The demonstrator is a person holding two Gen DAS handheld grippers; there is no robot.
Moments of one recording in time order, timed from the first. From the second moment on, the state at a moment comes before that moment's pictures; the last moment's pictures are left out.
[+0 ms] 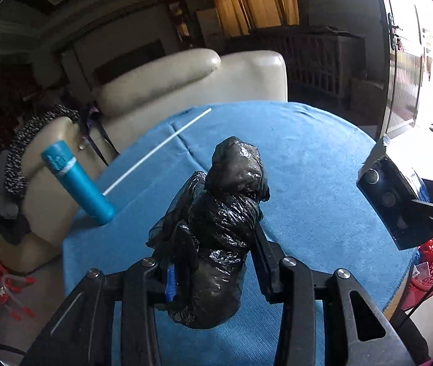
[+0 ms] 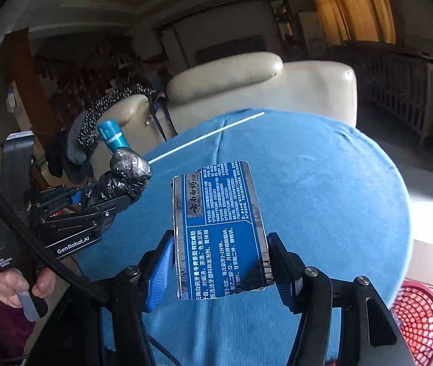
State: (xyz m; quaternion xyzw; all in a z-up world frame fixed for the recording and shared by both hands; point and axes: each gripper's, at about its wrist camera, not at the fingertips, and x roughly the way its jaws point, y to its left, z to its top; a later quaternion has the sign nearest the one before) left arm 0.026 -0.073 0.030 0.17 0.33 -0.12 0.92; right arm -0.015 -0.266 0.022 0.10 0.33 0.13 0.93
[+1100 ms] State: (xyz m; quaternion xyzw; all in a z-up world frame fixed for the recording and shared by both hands) left arm -0.028 -0.076 0.027 0.17 0.33 -0.07 0.93; right arm -0.064 -0.272 0.024 0.12 0.32 0.13 0.93
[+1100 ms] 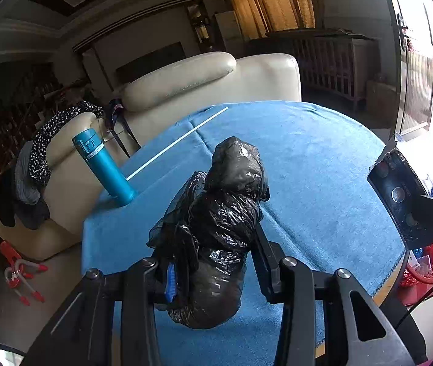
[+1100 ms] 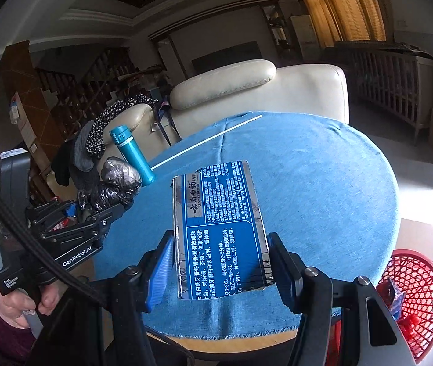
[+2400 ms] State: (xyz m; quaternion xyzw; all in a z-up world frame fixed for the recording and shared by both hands) left arm -0.044 -0.123 0.016 0.20 0.35 -0.14 0.91; right arm -0.099 -0.312 0.021 0.14 0.31 0.08 0.94
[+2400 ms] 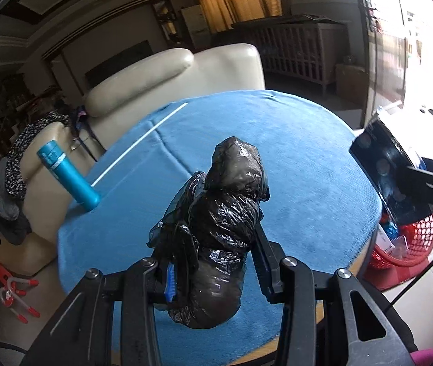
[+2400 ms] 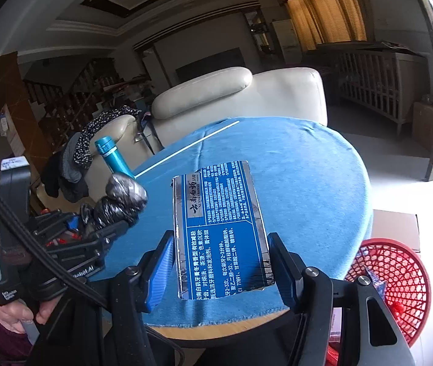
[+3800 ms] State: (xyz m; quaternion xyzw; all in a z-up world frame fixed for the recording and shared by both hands) left arm -0.077 -0.241 -0.011 0.30 0.36 -0.24 0.85; right arm -0.142 -0.432 -0.028 0.25 0.31 -0.01 0.92
